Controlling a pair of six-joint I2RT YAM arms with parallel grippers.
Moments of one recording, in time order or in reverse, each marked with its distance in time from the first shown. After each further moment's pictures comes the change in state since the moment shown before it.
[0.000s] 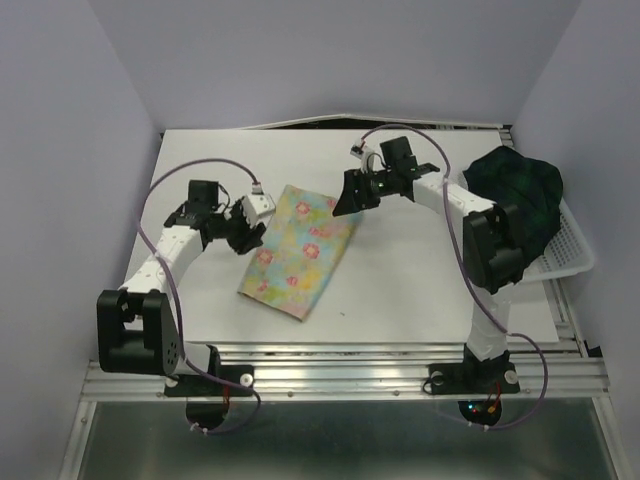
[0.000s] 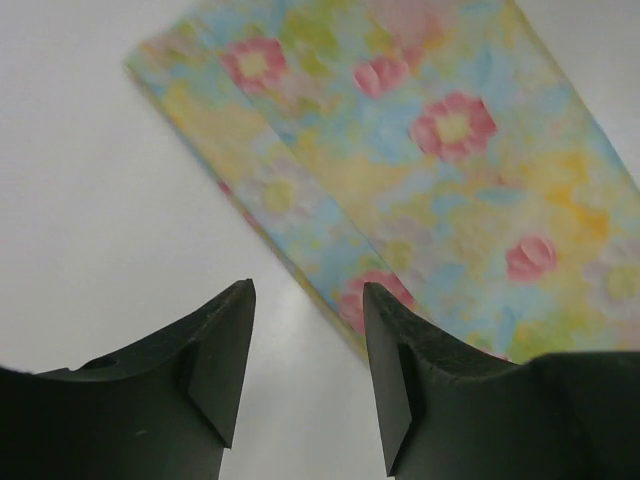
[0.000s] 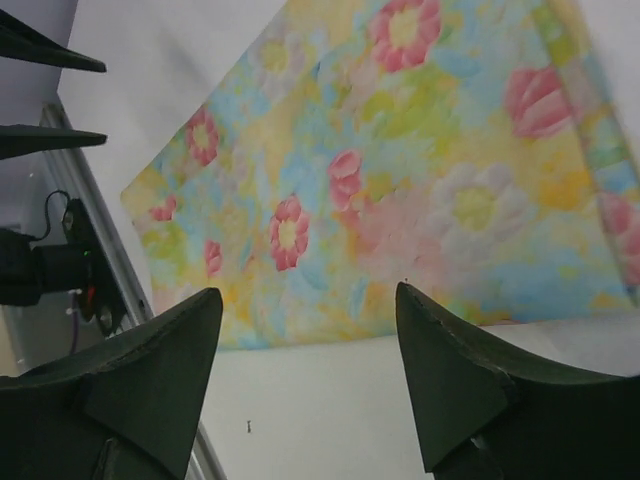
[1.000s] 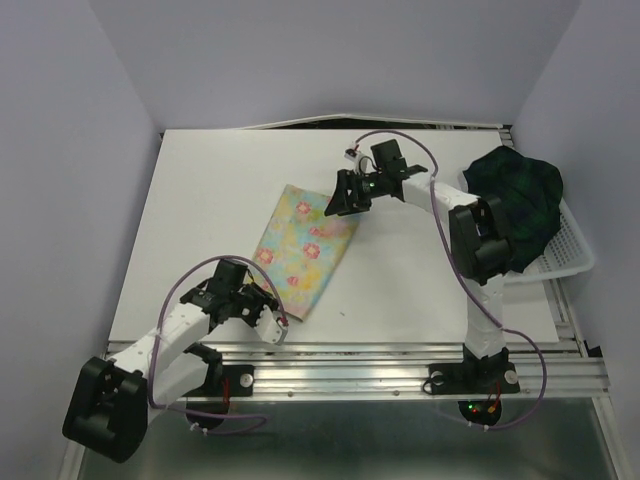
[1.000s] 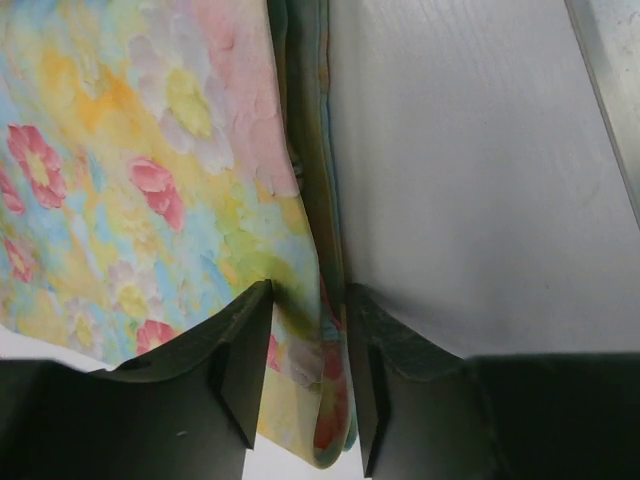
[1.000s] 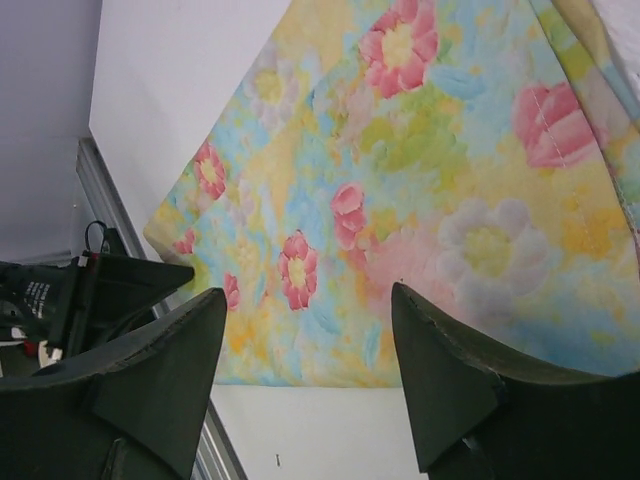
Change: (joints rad) left arm -0.296 -0.474 -0.693 -0.020 -0.175 0.980; right arm 0.025 0.126 -0.011 0.070 -0.056 0.175
